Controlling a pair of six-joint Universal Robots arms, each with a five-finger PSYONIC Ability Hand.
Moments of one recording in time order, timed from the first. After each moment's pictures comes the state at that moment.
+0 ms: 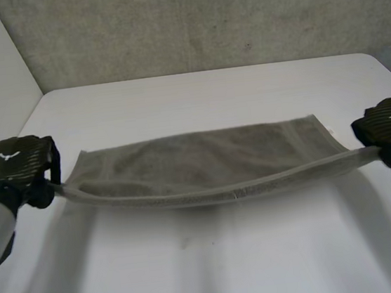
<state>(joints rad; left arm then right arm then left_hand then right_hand) 4.45 -1.40 -1.86 3.03 -1.63 3.39 1.51 -1.68 1.76 0.37 1.12 2.33 1.19 1.22 1.22 1.22 1.03 1.35 1.33 1.34 1.35 1.18</state>
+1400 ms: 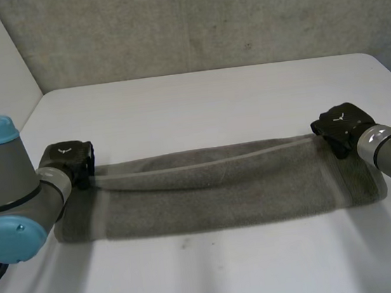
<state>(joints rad) 4.46 -2.08 -1.48 3.18 -1.61 3.39 1.70 -0.96 1.38 -0.01 1.30 2.42 1.19 1.22 1.22 1.22 1.03 1.35 1.33 1.34 1.35 1.18</state>
